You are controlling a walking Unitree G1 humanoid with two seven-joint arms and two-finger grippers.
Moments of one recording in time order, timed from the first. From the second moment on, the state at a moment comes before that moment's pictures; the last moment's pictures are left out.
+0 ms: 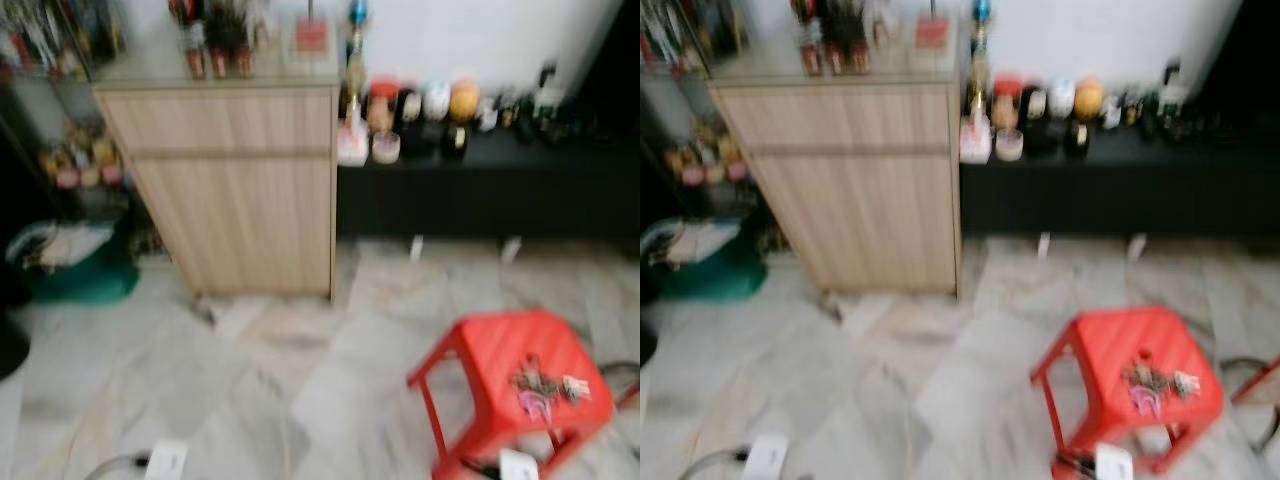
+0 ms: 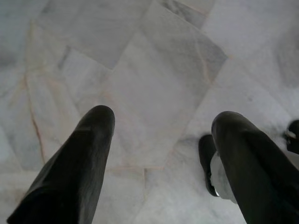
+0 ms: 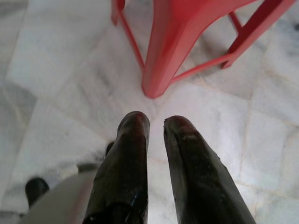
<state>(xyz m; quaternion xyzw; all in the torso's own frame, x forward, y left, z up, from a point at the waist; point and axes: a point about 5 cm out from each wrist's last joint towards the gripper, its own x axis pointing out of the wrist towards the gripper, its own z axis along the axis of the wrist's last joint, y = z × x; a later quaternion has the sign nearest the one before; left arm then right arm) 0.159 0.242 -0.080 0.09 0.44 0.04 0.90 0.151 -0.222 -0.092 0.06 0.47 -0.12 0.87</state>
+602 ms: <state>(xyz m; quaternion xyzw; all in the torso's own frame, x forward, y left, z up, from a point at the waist) 0.163 0.241 -0.079 0.10 0.43 0.03 0.90 0.145 -0.219 -0.094 0.07 0.47 -0.11 0.87</state>
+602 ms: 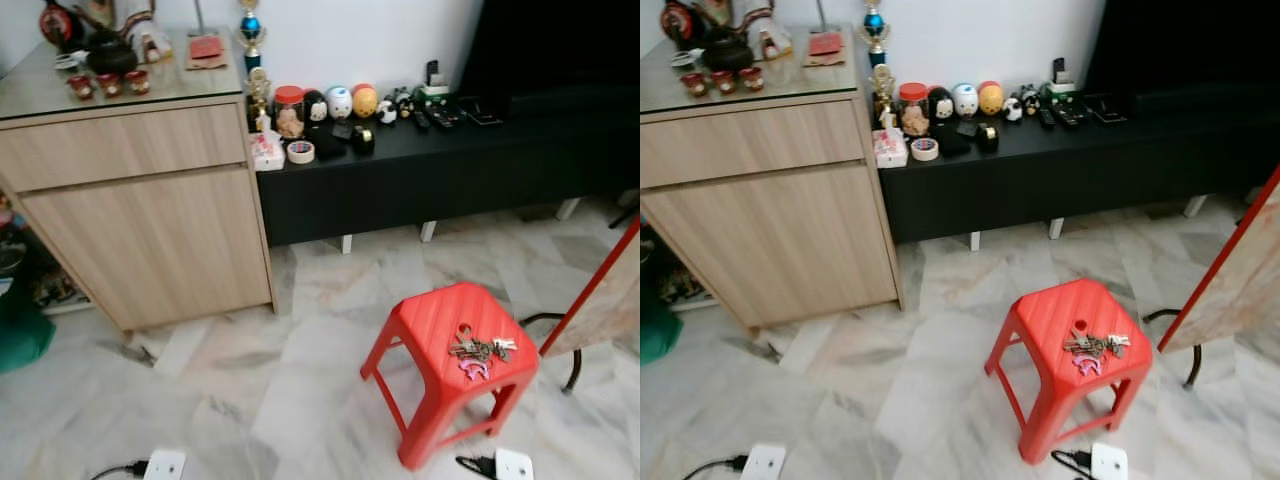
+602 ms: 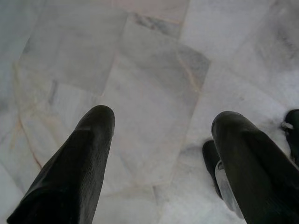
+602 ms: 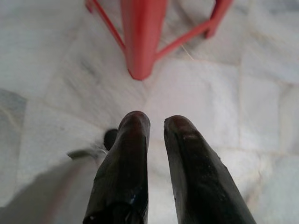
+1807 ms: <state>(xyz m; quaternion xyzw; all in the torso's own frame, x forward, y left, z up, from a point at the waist) 0.159 0.236 -0.082 0.10 0.44 0.02 0.89 0.145 -0.223 -0.093 0.07 0.46 -0.12 0.88</state>
